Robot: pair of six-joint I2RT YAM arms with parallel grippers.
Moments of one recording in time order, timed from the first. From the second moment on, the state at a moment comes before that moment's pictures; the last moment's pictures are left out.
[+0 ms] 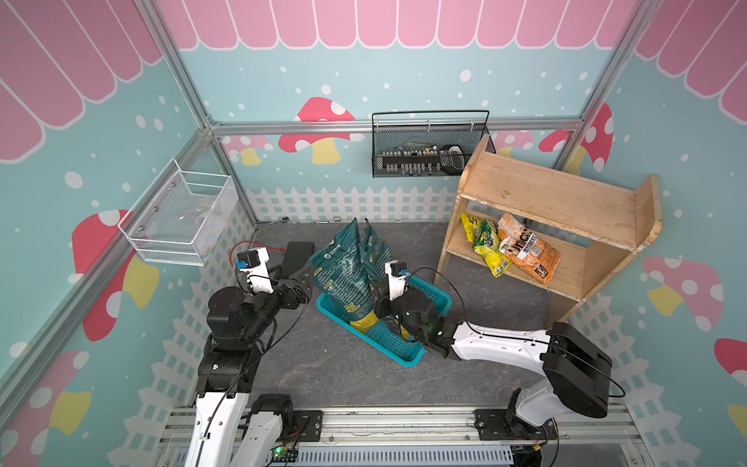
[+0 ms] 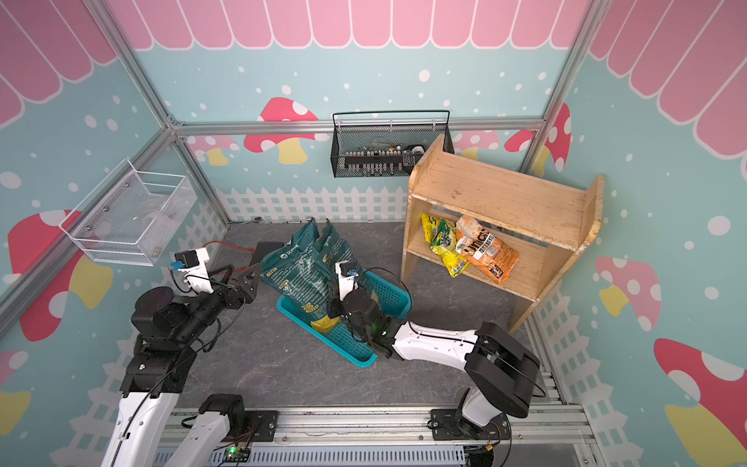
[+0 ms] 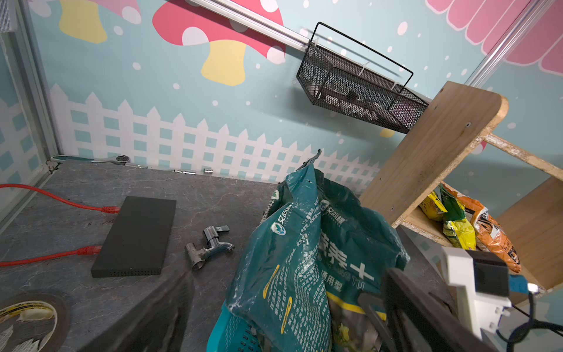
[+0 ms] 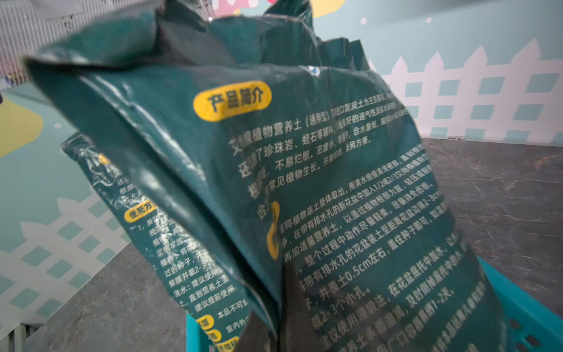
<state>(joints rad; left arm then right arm) 0.00 0.62 0.82 -0.32 0.33 -0.31 1.04 1.58 0.87 0.53 0.35 0.34</state>
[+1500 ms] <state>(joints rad) 0.00 0.62 0.82 -0.32 0.33 -0.31 0.77 1.13 0.94 -0.03 0.91 -0.07</state>
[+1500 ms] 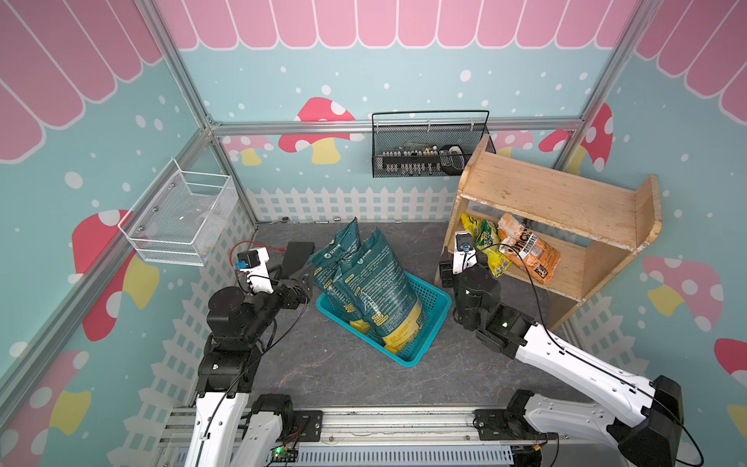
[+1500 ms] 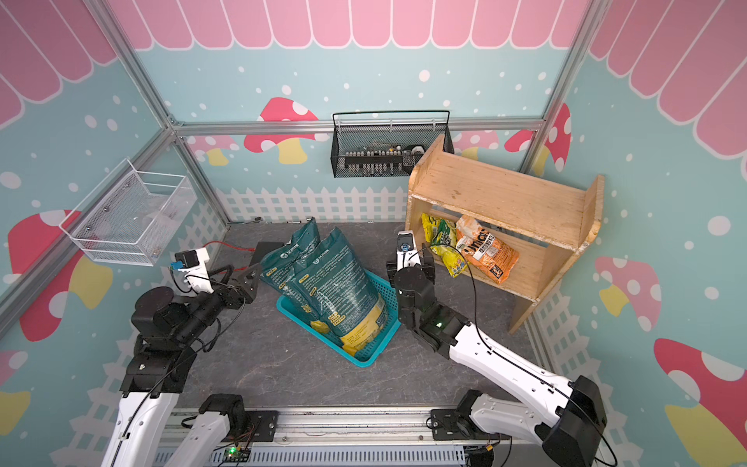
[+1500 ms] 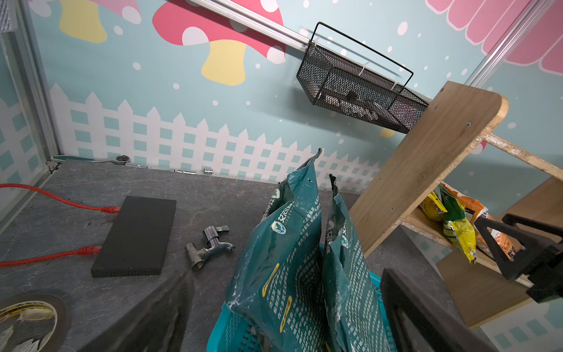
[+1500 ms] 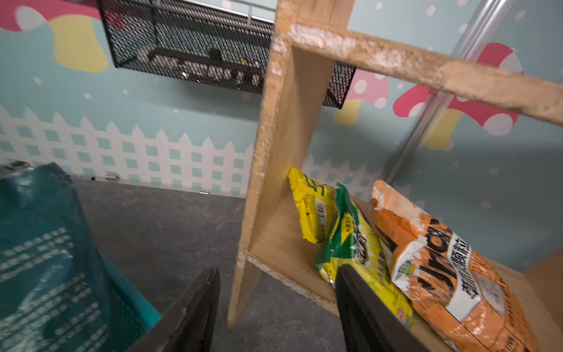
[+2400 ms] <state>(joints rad) 0.00 0.62 0.82 -0.32 0.33 -0.31 0.51 1.30 1.07 -0.24 0.80 0.02</state>
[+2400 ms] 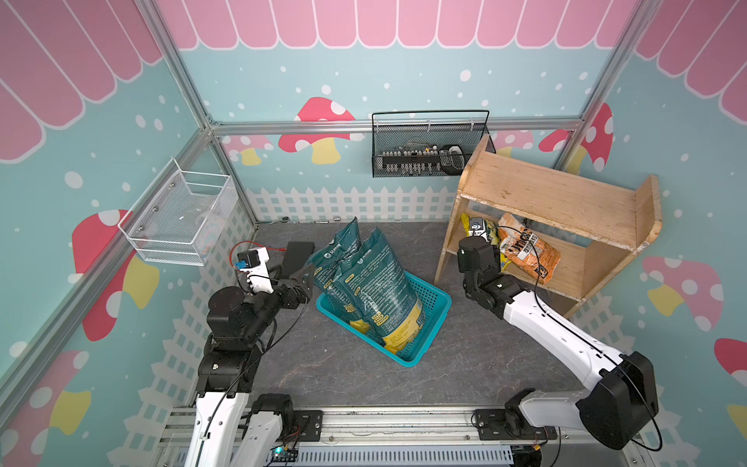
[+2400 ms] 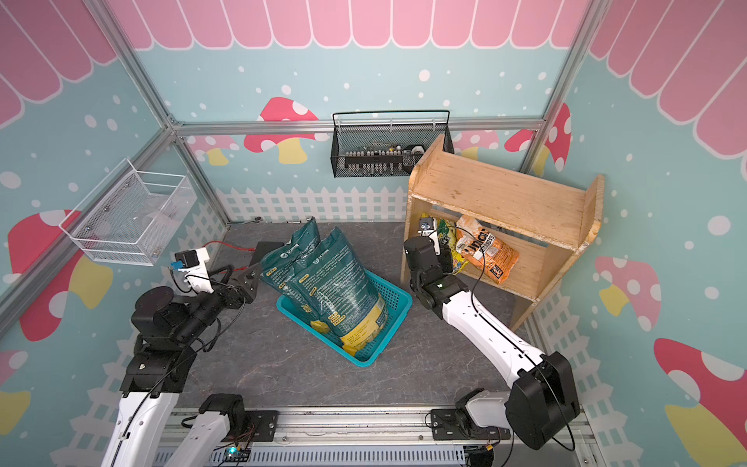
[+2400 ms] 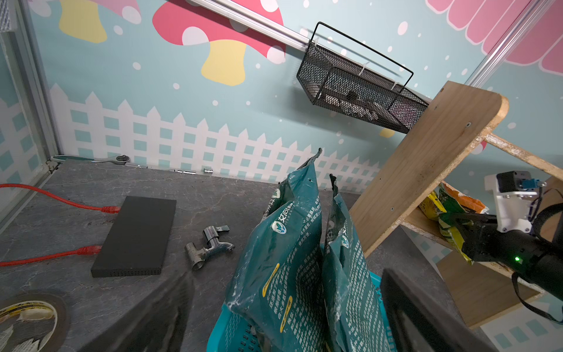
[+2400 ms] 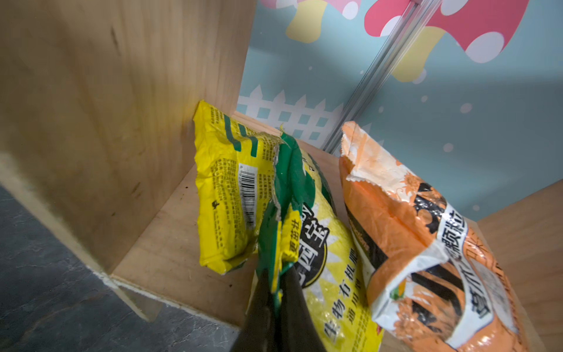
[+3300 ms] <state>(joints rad) 0.00 0.62 0.82 -0.32 0.33 -0.31 0.50 0.88 0.84 -0.15 0.31 0.05</state>
